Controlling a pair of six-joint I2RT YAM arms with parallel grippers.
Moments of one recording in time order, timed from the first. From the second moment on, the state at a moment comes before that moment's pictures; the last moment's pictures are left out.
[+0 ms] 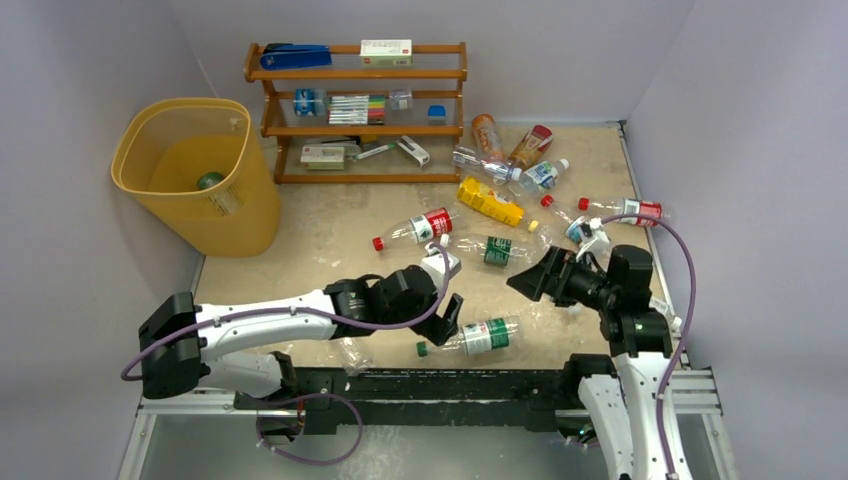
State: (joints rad) left arm -1.18 1.27 0.86 -0.30 -0.10 -0.51; right arm -0.04 0.53 0.64 -0.71 -0.67 0.46
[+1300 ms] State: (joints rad) left arm -1.32 1.69 1.13 -0.25 -0.18 -0.24; right arm -0.04 0.45 0.86 -0.85 -0.68 0.50
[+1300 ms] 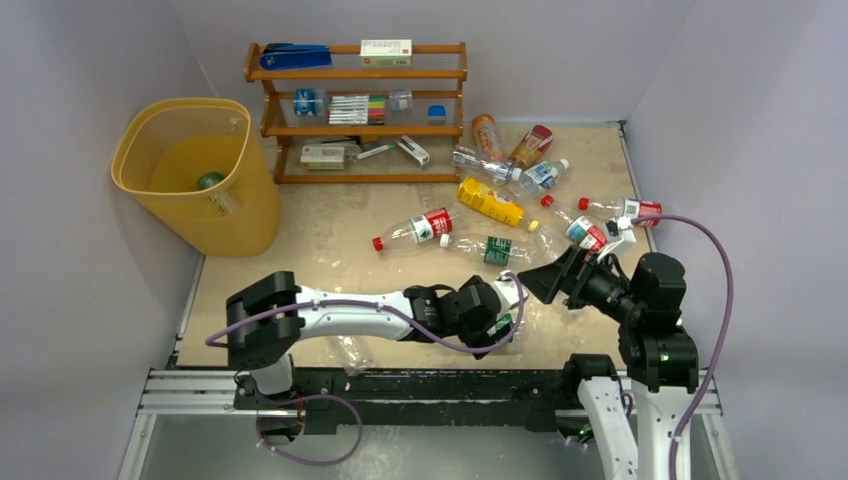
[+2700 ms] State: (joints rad) left arm -0.48 1.47 1.51 -0.52 -0.25 -0.23; right arm -0.04 0.51 0.92 -0.86 -0.73 0.52
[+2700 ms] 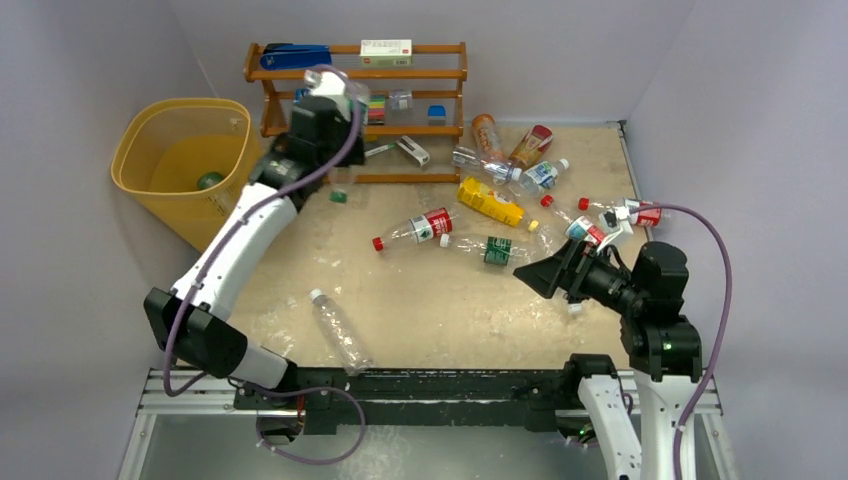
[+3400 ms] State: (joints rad) left arm 0.23 1.59 1.93 -0.47 0.06 -0.41; right arm -0.04 0.48 0.97 -0.91 -0.75 0.53
